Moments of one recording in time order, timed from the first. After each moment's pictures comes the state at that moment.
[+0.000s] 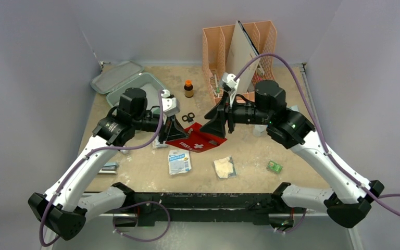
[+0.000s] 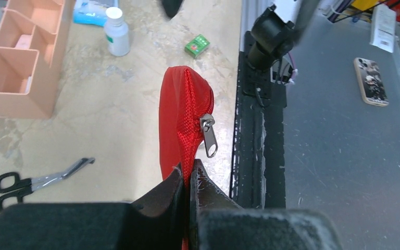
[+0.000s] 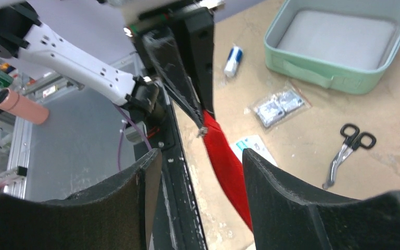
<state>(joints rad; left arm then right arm) -0.50 1.05 1.13 -0.59 0.91 0.21 0.74 1.12 1.37 -0.48 -0.60 0.18</state>
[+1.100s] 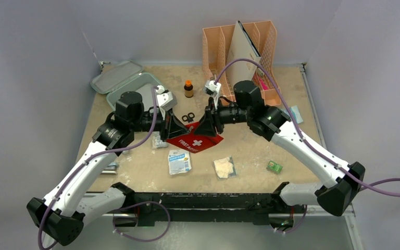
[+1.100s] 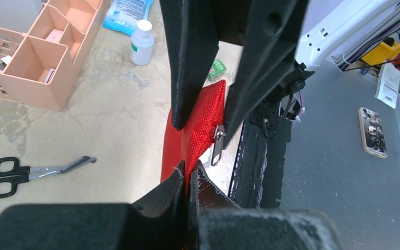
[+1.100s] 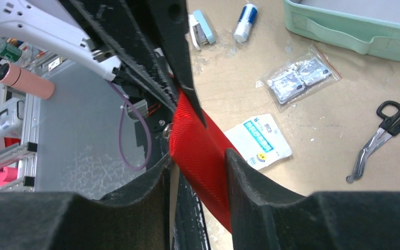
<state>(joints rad) -0.50 1.00 1.04 -0.40 0.83 -0.04 0.73 1.27 1.29 -0.44 -0.72 0.15</state>
